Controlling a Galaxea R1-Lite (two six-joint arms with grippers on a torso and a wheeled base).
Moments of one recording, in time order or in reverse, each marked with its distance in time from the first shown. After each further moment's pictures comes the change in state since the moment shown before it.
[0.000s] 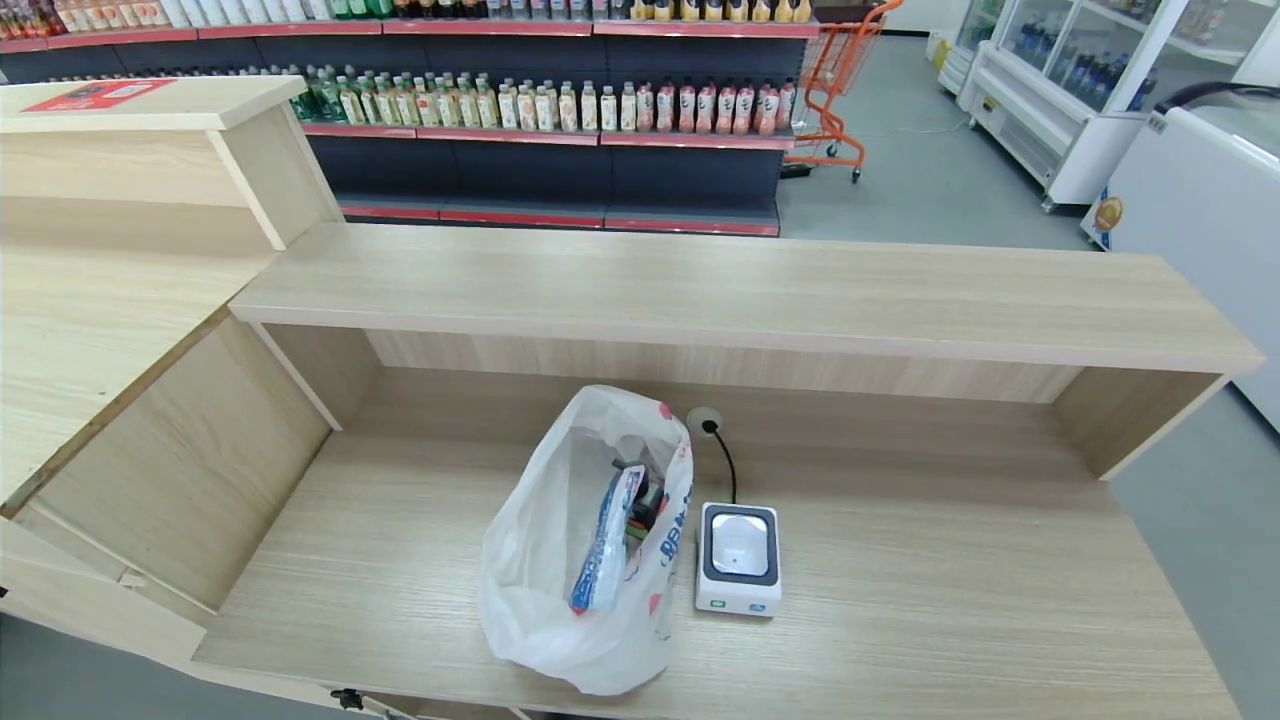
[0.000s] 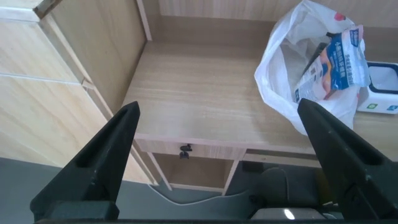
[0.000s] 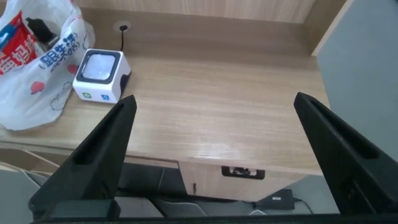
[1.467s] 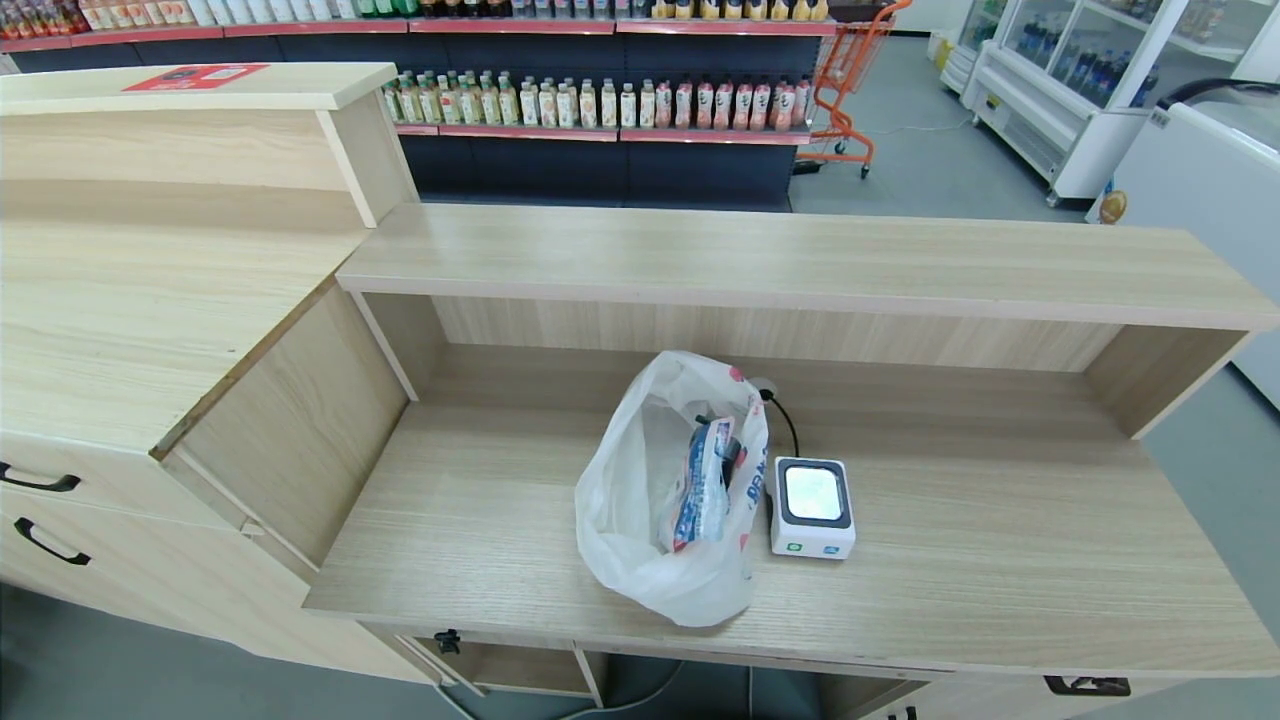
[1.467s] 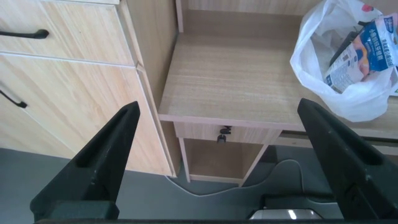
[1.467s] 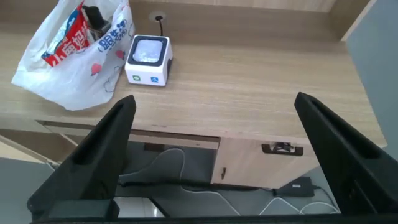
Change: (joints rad) left arm 0.000 -0.006 0.000 0.000 -0.001 -0.005; right arm 0.001 -0.002 0.000 -0.002 0.000 0.011
